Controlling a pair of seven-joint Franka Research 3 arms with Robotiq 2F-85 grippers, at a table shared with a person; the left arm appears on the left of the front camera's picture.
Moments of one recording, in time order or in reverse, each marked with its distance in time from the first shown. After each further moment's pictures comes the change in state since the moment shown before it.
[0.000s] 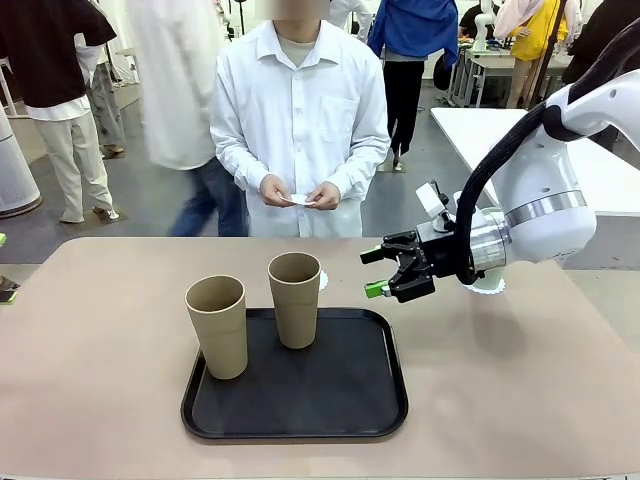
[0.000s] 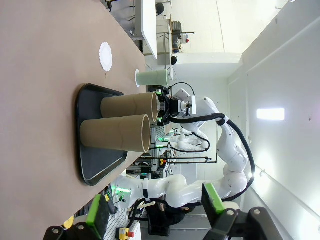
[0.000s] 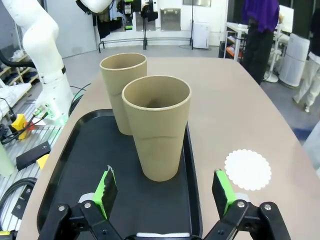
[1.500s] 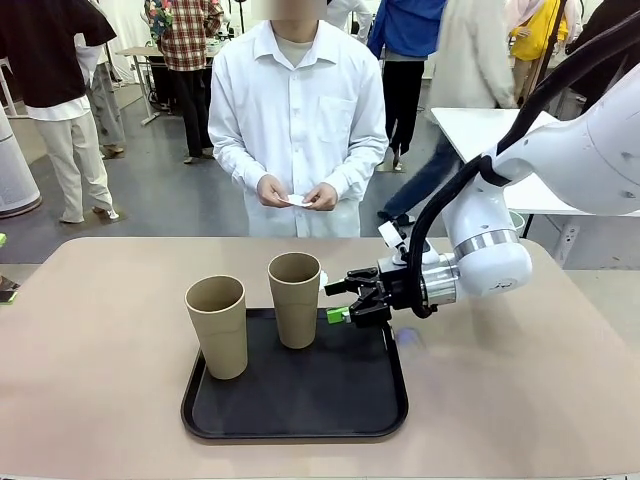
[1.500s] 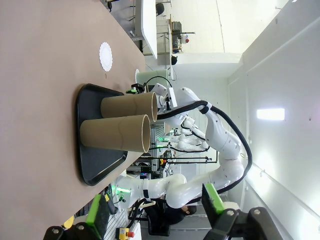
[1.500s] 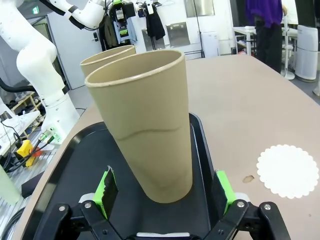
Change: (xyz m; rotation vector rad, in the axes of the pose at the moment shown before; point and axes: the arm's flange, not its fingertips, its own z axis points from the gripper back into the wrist) left arm 0.000 0.000 0.000 0.000 0.000 0.000; right arm -0.060 -0.013 -0.084 0.086 -0.105 -0.166
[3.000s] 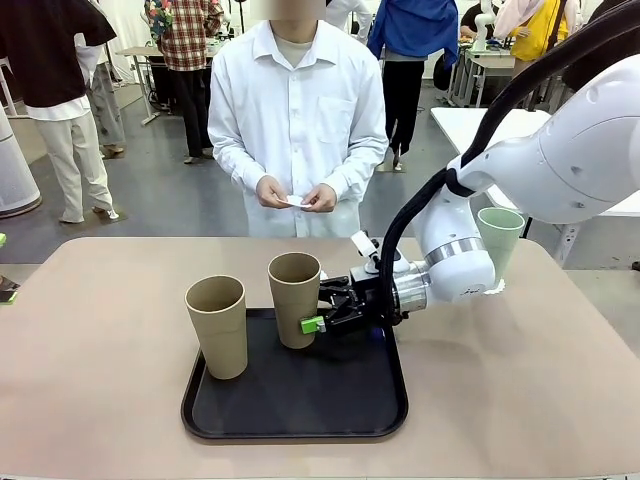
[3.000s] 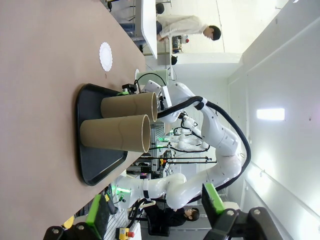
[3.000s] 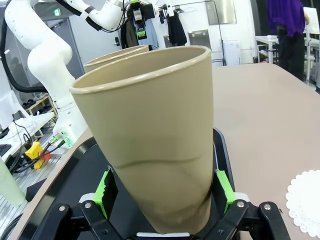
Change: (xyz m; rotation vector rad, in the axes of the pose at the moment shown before) left arm 0.000 0.000 0.000 0.000 0.000 0.000; right arm -0.006 -0.007 -0.051 0.118 -0.039 0.014
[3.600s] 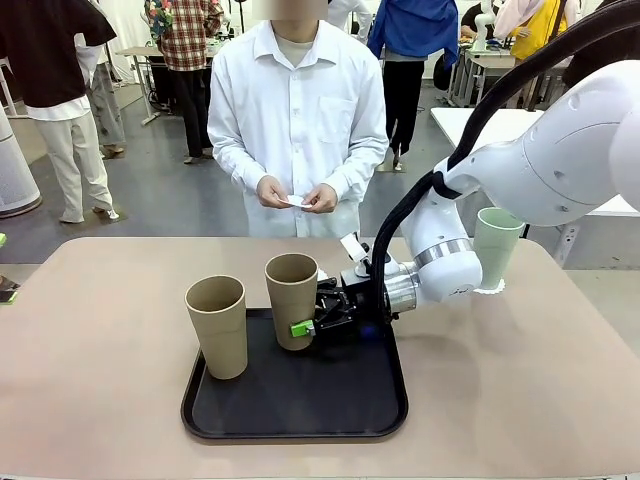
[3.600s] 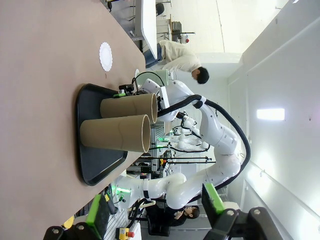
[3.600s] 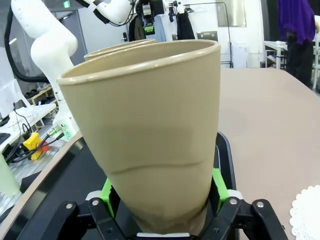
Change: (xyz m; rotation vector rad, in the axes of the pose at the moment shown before) left arm 0.000 0.000 0.000 0.000 0.000 0.000; right arm -0.001 -0.008 -0.014 0.034 0.010 0.070
